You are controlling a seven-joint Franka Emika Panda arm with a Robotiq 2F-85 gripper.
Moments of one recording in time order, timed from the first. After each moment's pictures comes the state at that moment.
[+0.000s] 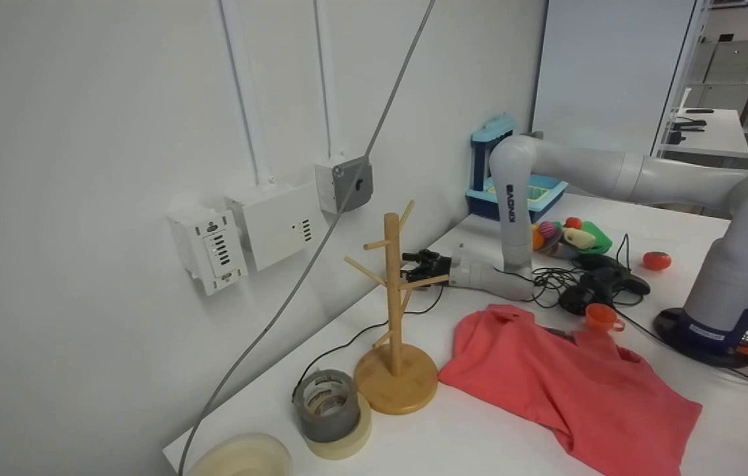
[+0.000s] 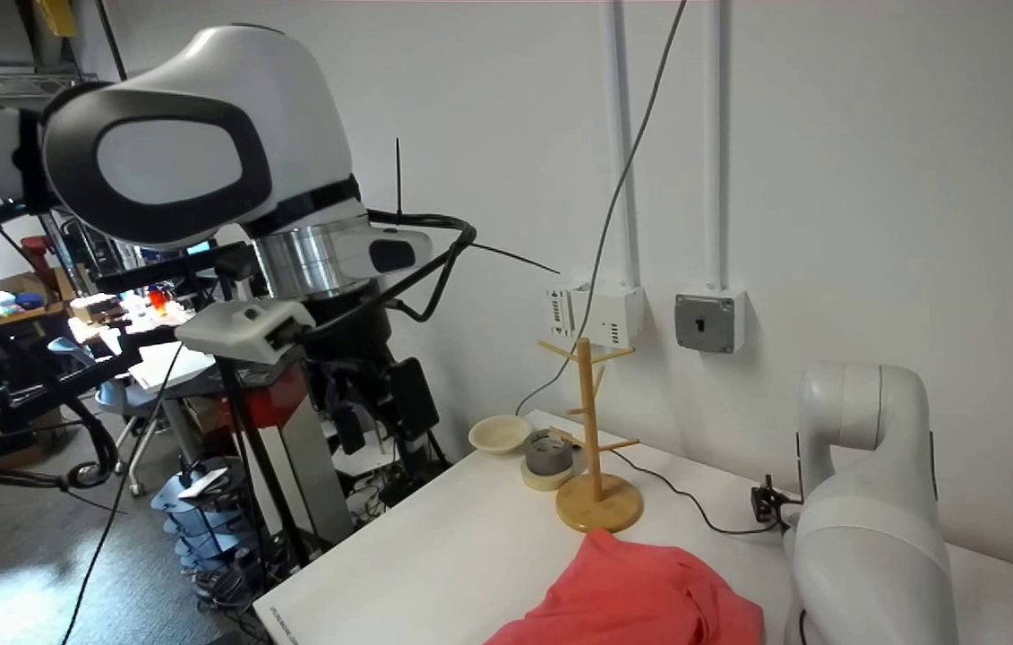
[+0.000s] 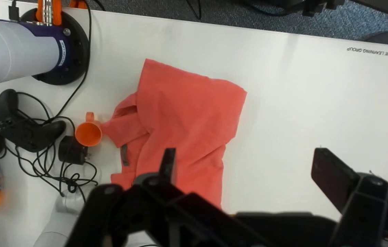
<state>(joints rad) 0.03 -0.52 -0.06 -2.50 -0.08 2.01 -0.30</state>
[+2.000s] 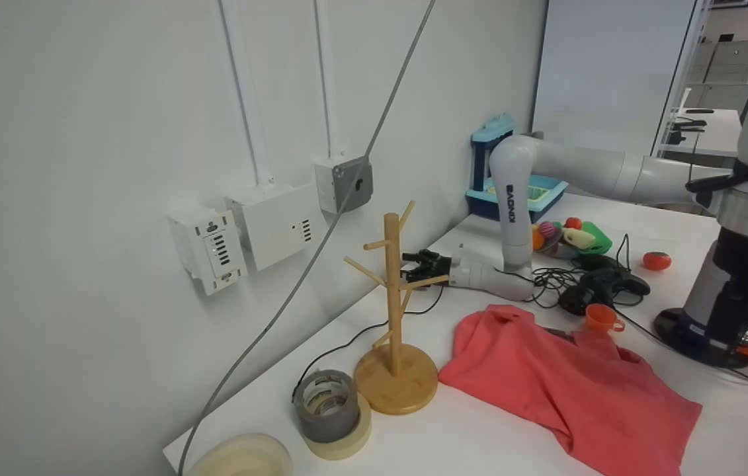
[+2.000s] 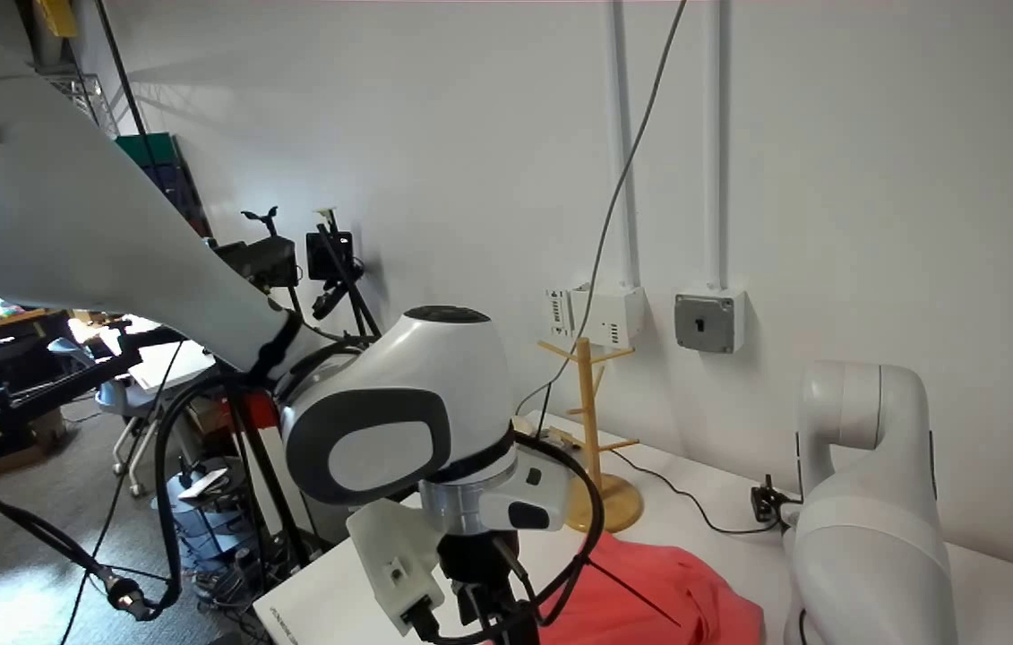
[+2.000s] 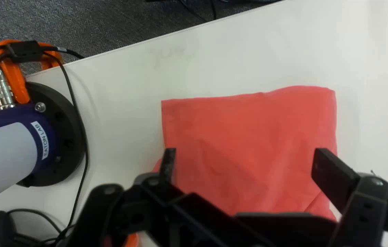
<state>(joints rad) -0.08 0.03 -0.11 -2.53 -0.08 2.48 -0.07</state>
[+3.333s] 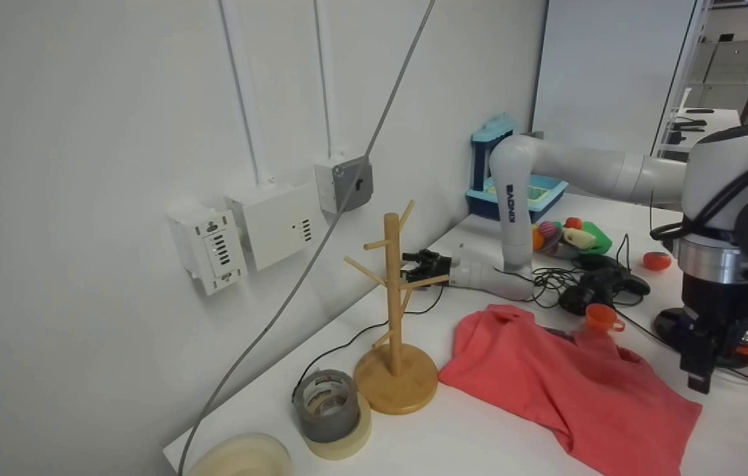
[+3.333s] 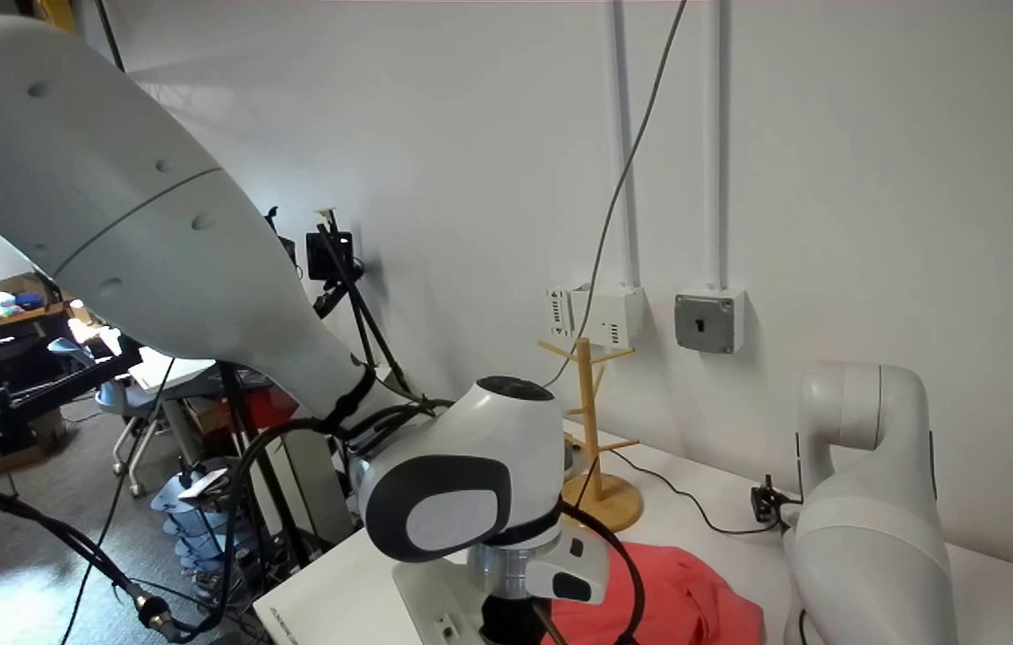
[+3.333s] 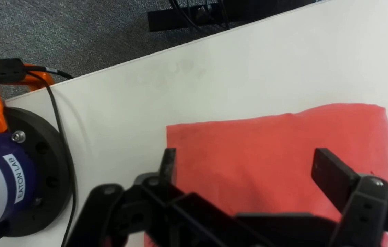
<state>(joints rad) -0.10 0.28 -0.12 -2.41 -0.08 2.49 -0.06</state>
